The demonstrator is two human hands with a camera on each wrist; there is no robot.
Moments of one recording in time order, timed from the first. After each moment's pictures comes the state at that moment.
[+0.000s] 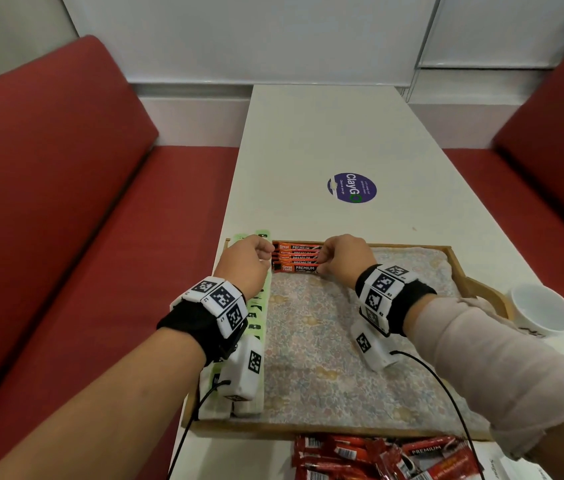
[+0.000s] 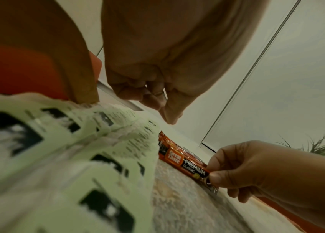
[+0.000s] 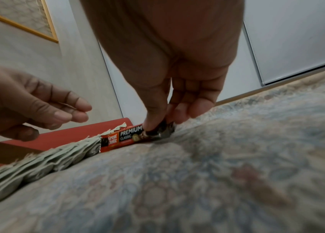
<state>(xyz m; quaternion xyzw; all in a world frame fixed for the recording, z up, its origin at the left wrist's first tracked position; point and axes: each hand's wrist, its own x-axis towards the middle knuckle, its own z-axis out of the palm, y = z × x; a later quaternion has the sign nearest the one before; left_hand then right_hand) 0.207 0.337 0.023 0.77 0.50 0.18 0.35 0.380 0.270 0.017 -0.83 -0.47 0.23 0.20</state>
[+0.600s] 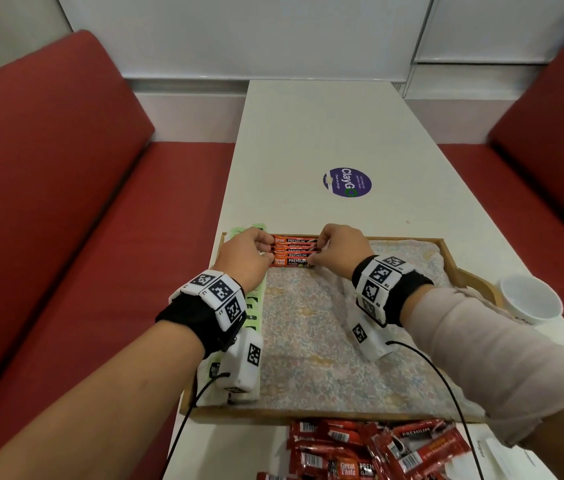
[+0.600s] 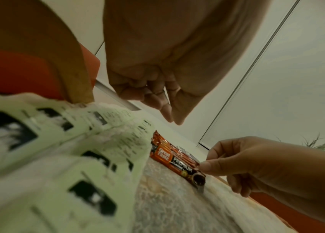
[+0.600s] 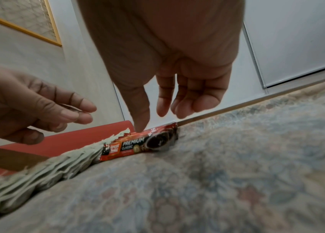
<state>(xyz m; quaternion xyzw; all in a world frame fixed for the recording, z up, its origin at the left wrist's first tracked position) 0.209 0.325 0.035 0.76 0.50 0.19 0.36 0.378 0.266 0.025 -0.83 -0.48 0.20 0.21</state>
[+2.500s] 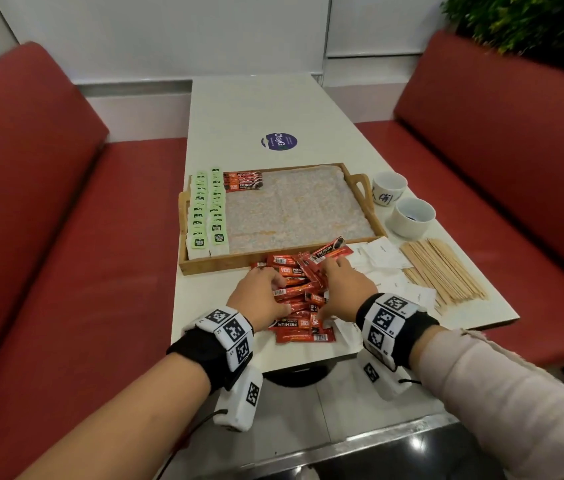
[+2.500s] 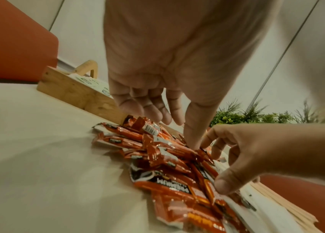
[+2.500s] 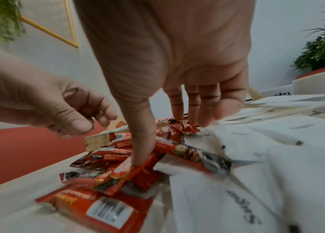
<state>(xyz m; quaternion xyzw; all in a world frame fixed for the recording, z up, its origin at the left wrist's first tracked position) 0.105 0.057 0.014 0.86 0.38 0.03 0.35 0.246 -0.046 0.023 -0.87 -0.44 0.20 0.05</state>
